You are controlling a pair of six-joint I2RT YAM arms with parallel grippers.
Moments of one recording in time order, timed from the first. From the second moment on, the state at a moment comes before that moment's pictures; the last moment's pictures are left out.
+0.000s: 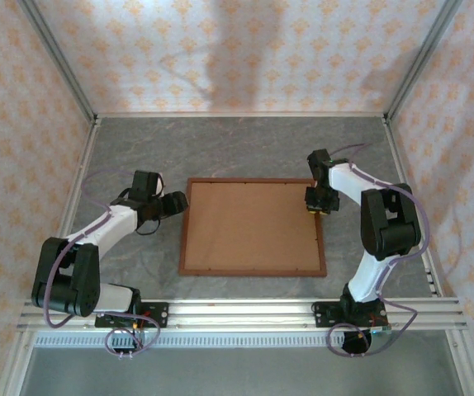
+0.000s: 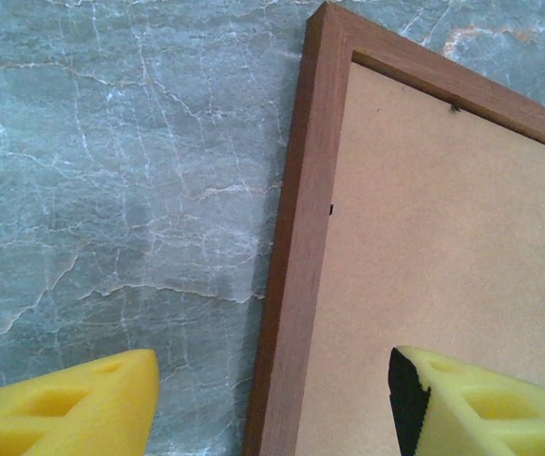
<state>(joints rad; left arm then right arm) -0.12 1.36 0.69 -0.29 0.21 -0.51 0.20 1.79 1.15 -0.85 0.05 0.40</state>
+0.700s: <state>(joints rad) -0.12 1.41 0.79 -0.37 0.22 -0.51 0.19 1.79 1.15 -0.85 0.04 0.40</state>
